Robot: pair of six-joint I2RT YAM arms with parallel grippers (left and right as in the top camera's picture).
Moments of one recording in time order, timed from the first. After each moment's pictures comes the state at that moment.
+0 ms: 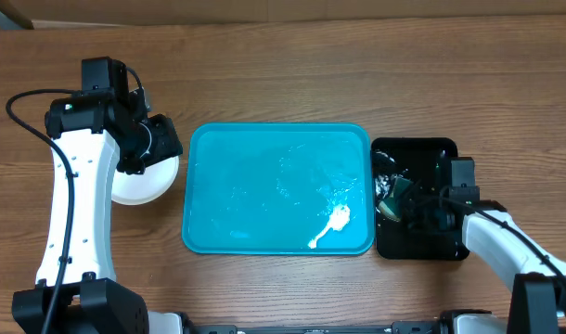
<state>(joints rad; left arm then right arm) 0.13 1.59 1.49 -1.23 0.15 -0.25 0.03 1.45 0.56 -0.28 -0.28 0.78</state>
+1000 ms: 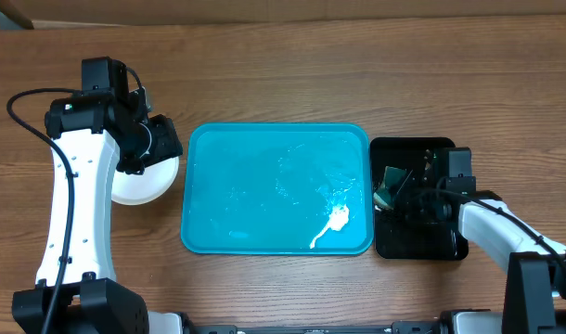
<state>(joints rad) 0.13 1.59 1.49 -1.23 0.15 -0.23 0.03 1.53 0.60 -0.20 -0.32 0.67</state>
